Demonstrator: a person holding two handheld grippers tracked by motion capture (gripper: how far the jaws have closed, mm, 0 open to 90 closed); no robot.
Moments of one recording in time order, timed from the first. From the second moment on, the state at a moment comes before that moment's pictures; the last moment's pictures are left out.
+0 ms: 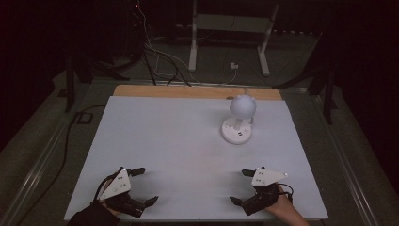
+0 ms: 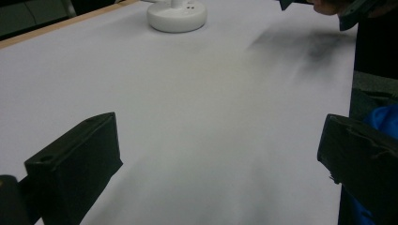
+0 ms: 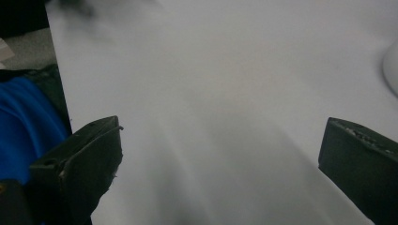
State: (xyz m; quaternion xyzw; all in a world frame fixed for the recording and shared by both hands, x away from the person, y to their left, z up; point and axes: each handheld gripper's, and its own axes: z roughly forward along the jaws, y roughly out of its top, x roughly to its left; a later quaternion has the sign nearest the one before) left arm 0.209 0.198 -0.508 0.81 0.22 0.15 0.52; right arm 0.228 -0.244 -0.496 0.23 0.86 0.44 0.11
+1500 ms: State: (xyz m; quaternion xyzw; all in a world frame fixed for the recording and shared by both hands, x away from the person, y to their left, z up) left arm 0.208 0.197 -0.508 0.81 0.23 0.15 0.52; right arm 0.268 -0.247 -0.446 0.24 0.84 0.47 0.15
